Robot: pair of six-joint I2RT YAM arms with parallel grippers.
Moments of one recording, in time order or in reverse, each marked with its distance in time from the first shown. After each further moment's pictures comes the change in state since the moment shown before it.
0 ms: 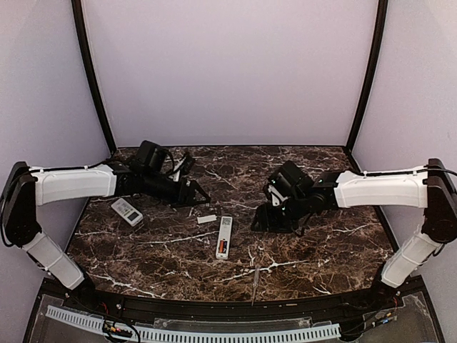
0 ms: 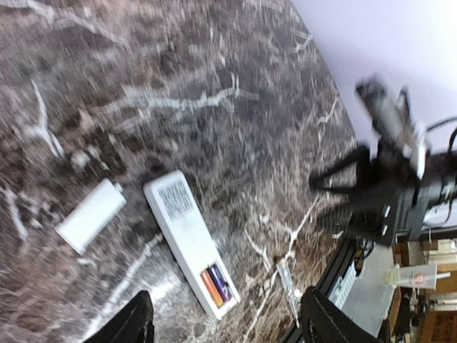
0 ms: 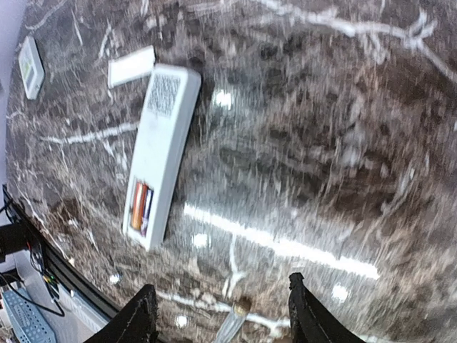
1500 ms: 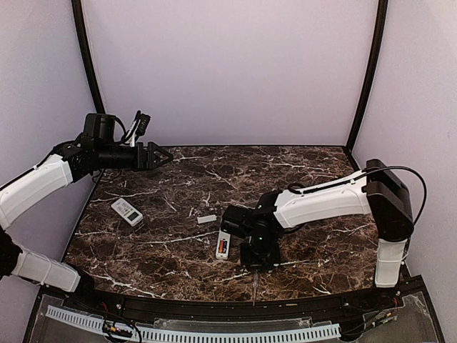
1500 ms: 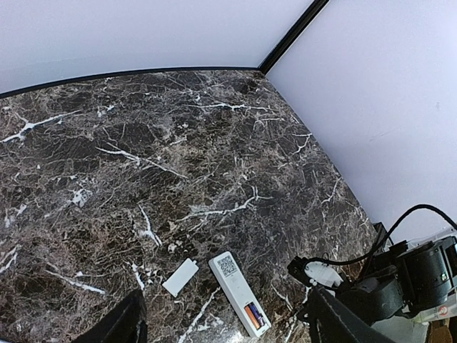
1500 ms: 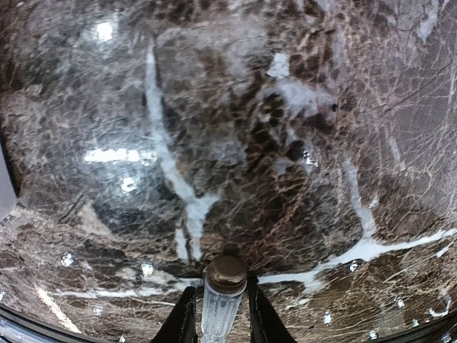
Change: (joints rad) left arm 0.286 -0.303 0.098 -0.138 0.010 0.196; right arm 0.296 0.378 0.300 -0.479 0.093 0.392
